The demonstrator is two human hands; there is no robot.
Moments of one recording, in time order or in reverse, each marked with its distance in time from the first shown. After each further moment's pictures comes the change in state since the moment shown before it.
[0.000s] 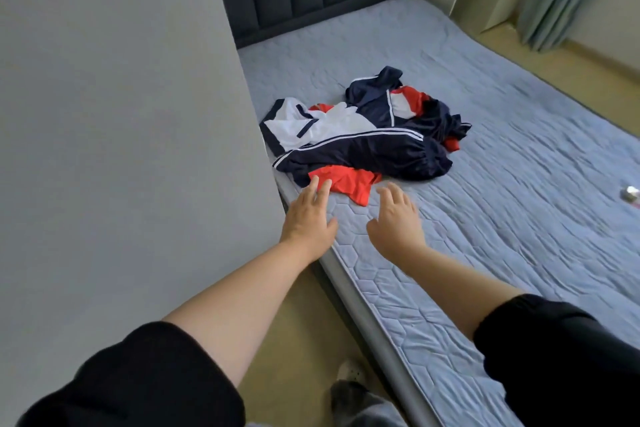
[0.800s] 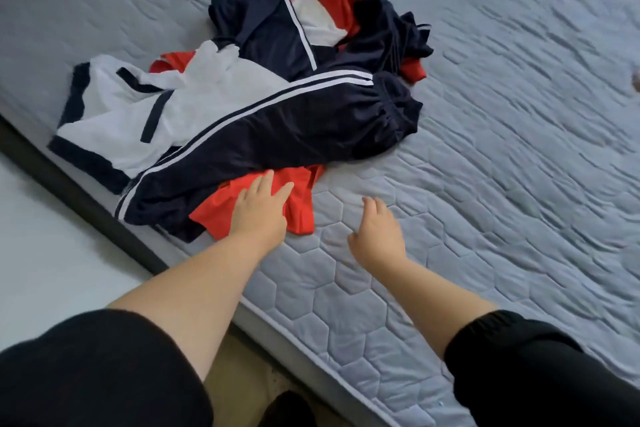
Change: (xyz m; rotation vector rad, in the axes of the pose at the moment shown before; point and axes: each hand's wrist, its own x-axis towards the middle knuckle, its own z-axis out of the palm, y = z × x) left_hand 0.392 -0.076 0.257 0.365 -0.350 0.209; right_hand 0.264 0.202 0.227 0.089 -0.209 0.532
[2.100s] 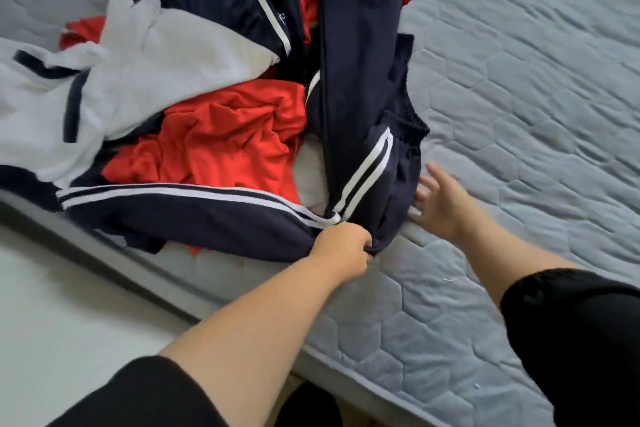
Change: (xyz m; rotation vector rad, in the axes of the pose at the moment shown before) left_hand 0.006 0.119 0.097 -0.187 -0.458 0.336; right_hand 0.066 0.143 0.034 1.655 -0.311 0.581
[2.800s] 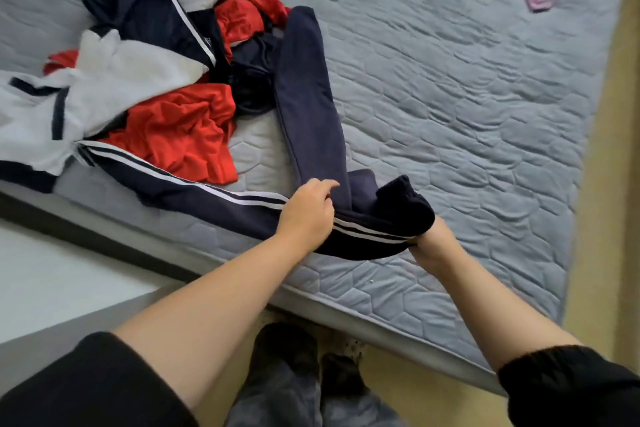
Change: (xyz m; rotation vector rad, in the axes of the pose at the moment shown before) left_hand -0.134 0.158 0.008 -0.234 0.409 0.094; right_hand -0.258 0.065 -0.104 -0.092 0.203 -0.330
